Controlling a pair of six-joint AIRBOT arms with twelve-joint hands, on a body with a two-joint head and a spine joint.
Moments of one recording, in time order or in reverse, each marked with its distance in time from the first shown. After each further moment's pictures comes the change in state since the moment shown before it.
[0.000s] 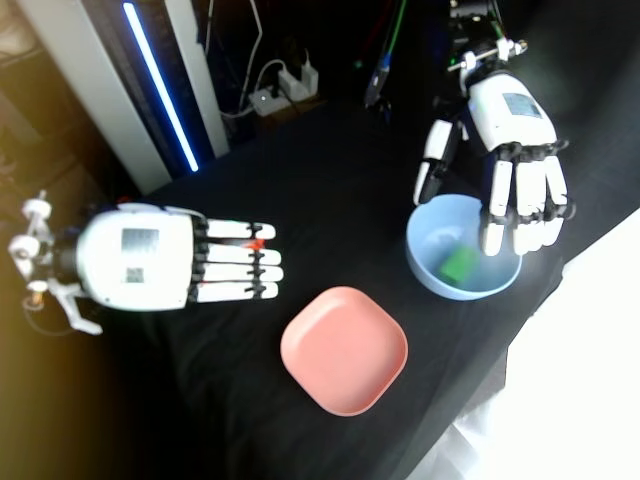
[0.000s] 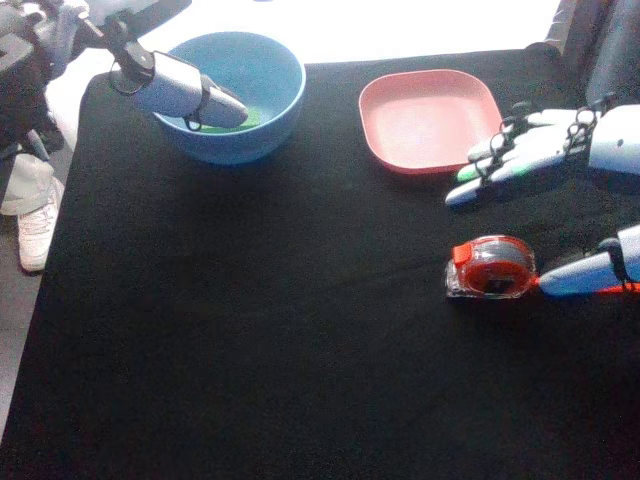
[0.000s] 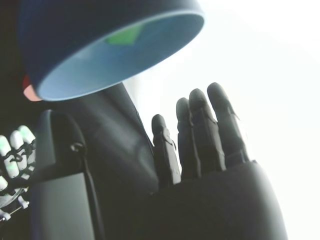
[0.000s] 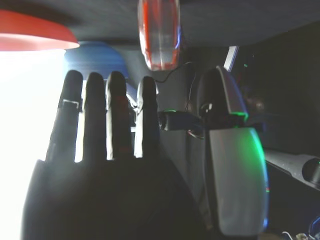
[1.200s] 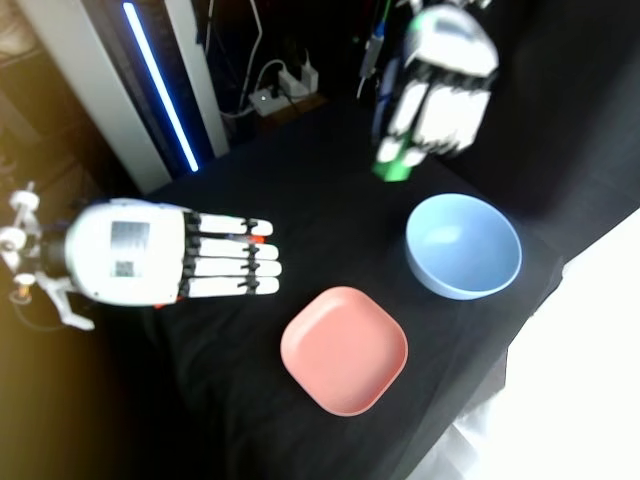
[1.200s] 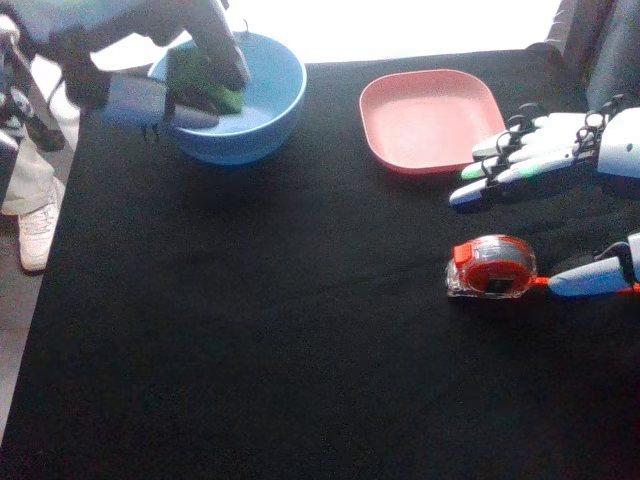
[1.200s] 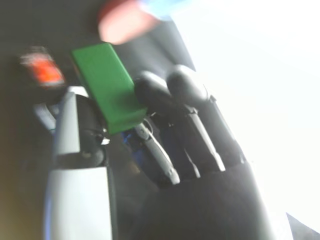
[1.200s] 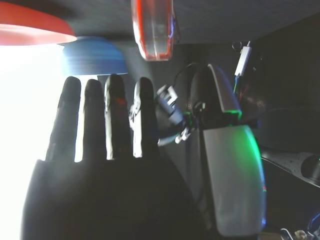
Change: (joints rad) left arm -0.019 0.138 -0.142 0.262 -0.128 -0.141; right arm 0.000 0.020 -0.030 -0.037 -0.019 -0.002
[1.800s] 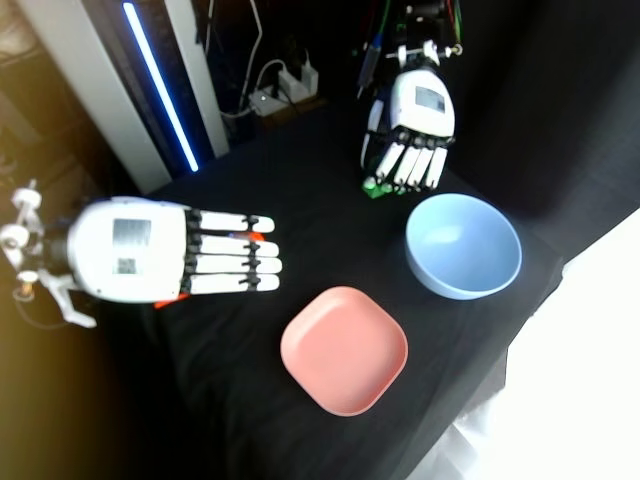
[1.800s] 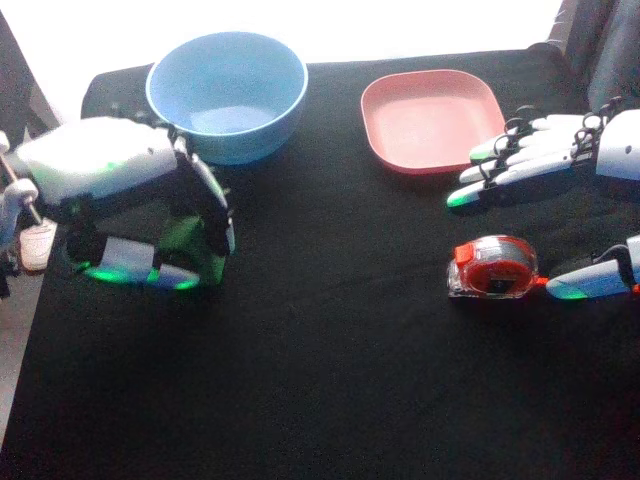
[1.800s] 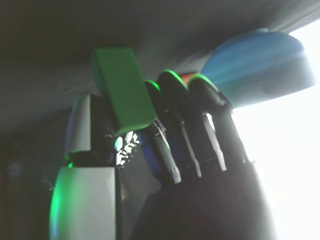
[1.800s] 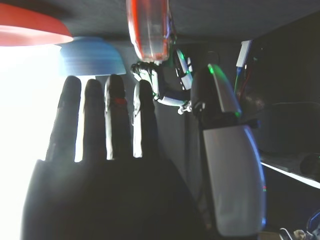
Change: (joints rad) left arm 0.288 0.010 -0.057 0.029 -0.018 -0.166; right arm 0.000 0.009 -0.014 -0.002 0.000 -0.002
